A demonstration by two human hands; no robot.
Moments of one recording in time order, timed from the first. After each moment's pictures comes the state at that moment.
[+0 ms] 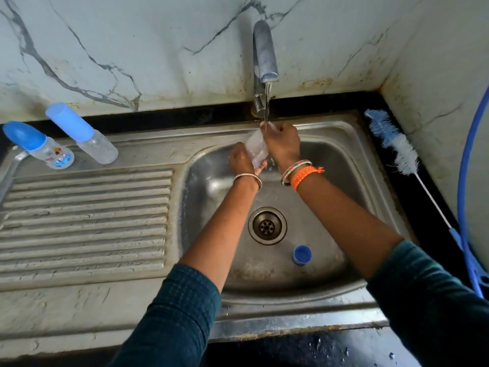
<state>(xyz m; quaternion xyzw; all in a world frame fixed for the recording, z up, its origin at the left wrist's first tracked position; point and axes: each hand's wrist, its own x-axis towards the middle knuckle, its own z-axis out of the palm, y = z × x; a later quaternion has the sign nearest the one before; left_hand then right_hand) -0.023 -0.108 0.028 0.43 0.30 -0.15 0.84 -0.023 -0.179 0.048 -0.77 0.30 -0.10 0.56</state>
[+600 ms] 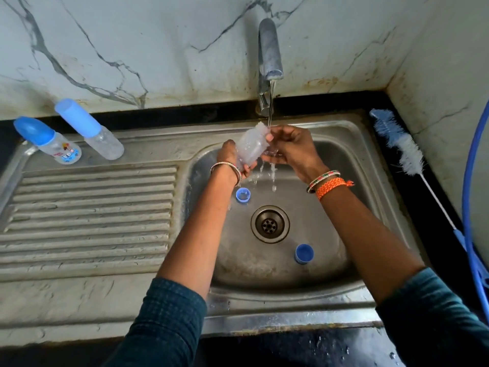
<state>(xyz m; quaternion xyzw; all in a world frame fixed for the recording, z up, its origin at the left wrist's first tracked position) -0.011 -0.067 0.042 0.56 0.28 -0.29 0.73 -0.061 -0.199 0.057 -0.66 0.13 0.00 0.74</state>
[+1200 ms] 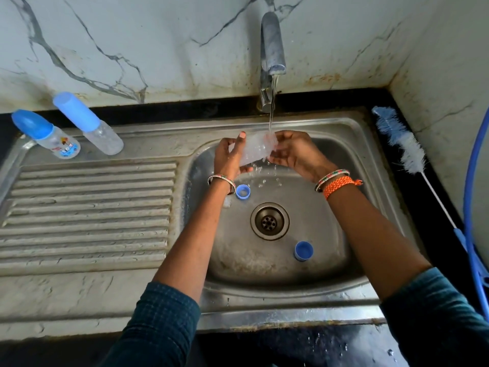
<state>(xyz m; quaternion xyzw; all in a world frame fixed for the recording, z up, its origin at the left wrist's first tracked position) -0.017 -0.056 0.007 0.69 0.10 -0.13 0.71 -0.061 -0.208 0.050 -0.64 0.16 0.10 0.75</state>
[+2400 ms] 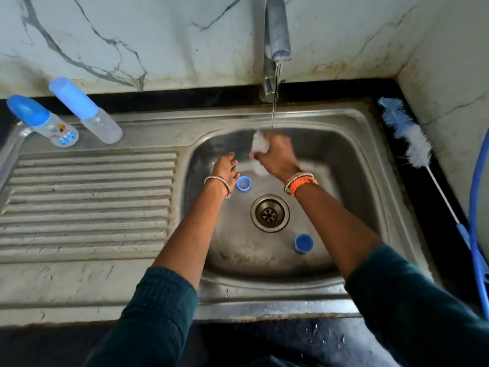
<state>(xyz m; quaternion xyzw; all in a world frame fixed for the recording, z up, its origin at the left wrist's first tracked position) -0.022 -0.045 -0.022 0.56 0.28 -0.25 0.74 -0.054 -0.166 0.016 -0.90 0.11 -0.09 0.40</state>
